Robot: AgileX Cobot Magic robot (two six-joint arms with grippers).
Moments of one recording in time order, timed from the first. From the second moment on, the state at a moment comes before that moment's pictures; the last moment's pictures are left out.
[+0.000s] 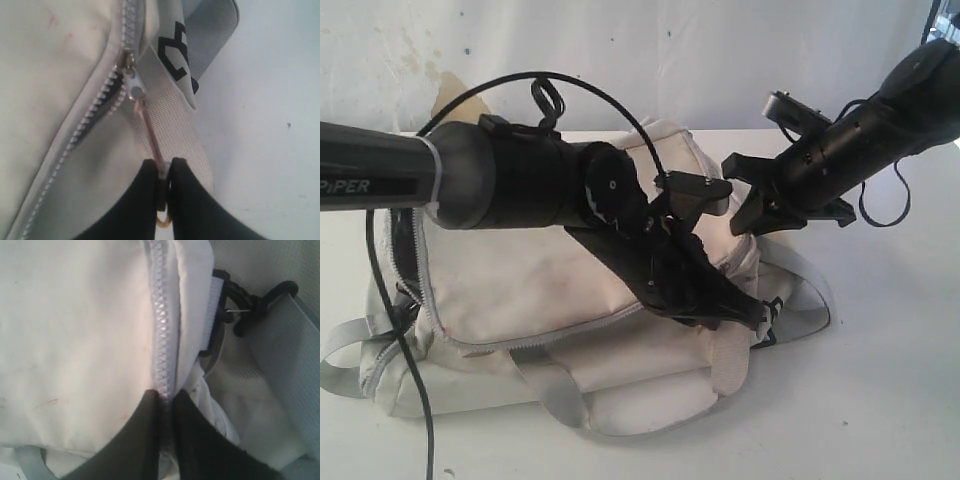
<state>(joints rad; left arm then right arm) -0.85 1.99 -1.40 -0.44 0.58 0.20 0.14 1.94 -1.35 0.73 0.87 -0.41</state>
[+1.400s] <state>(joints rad) -0.66 1.70 -1.37 -0.08 1.14 0.09 0.13 1.94 -1.35 0.86 0.82 -0.32</state>
